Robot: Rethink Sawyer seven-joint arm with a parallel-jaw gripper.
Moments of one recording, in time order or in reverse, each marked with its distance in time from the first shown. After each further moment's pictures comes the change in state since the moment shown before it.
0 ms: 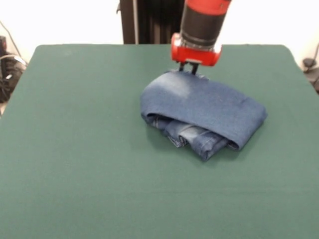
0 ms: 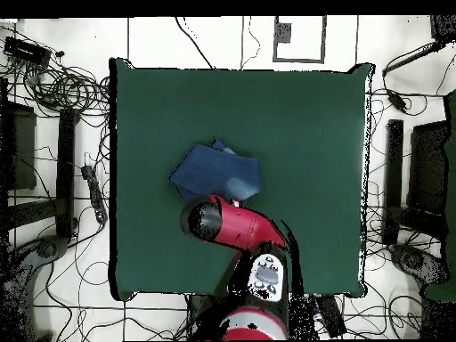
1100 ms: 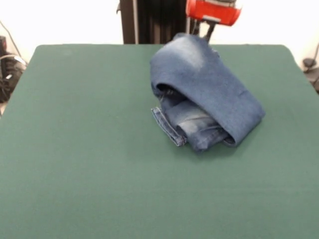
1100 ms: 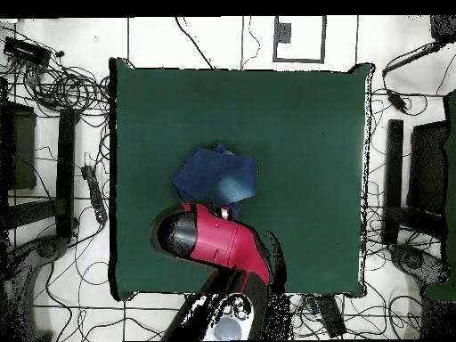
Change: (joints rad) arm 0.167 -0.120 -0.148 0.011 0.034 0.158 0.020
